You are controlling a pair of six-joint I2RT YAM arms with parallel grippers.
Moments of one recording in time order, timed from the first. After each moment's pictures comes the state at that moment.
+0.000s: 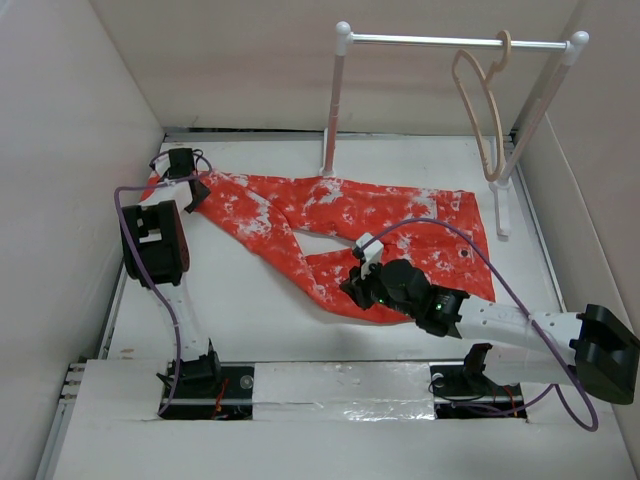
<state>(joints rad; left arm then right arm) 0.15 2.05 1.43 -0.28 -0.24 -0.65 1.05 1.12 0.57 0.16 0.15 0.25</state>
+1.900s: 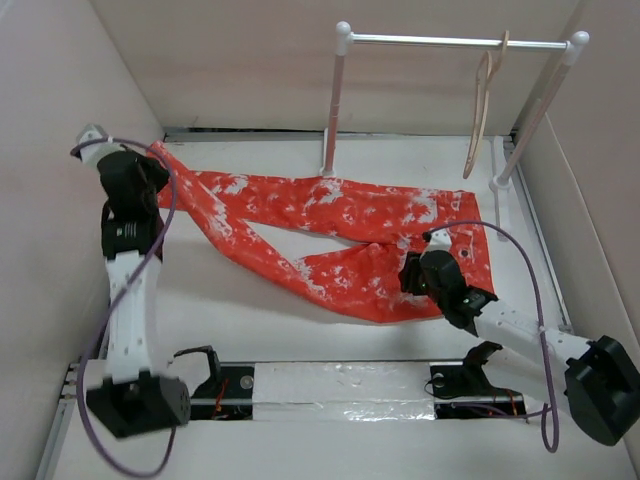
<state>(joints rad) 0.18 1.19 1.22 -0.32 -0.18 -0.60 0.66 0.99 0.36 0.02 0.31 0.46</state>
